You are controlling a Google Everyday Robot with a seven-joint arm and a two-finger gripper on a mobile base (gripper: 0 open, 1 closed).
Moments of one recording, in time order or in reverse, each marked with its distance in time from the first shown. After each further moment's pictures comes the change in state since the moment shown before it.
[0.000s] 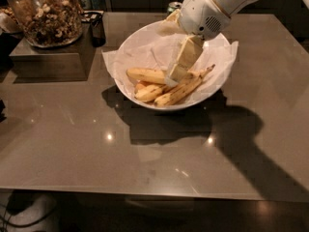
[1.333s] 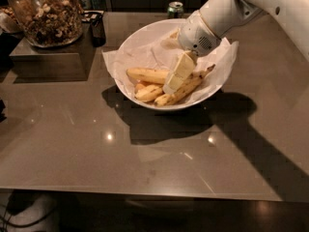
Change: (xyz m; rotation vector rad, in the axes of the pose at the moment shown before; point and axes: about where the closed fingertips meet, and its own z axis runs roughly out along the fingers) arm 0.046 -0.029 0.043 -0.003 -0.038 0.121
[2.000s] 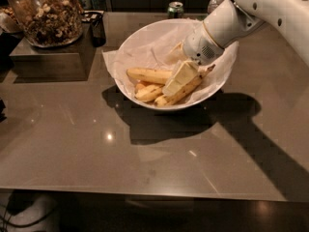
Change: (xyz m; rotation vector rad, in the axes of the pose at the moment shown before) arm 0.025 -0.001 0.010 0.010 0.010 0.066
